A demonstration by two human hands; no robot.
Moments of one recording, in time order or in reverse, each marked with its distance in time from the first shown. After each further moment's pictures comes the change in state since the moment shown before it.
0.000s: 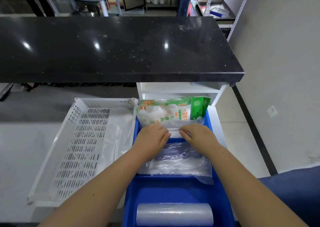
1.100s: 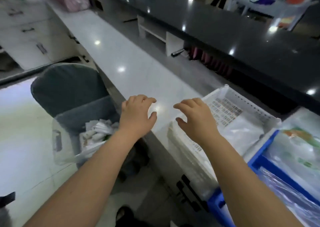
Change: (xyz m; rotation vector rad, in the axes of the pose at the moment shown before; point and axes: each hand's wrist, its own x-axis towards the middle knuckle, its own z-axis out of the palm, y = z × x) left_hand -0.353 -0.105 -0.108 0.182 0.659 -1.046; right_hand -0.019 -0.366 0.043 0.073 0.062 -0.982
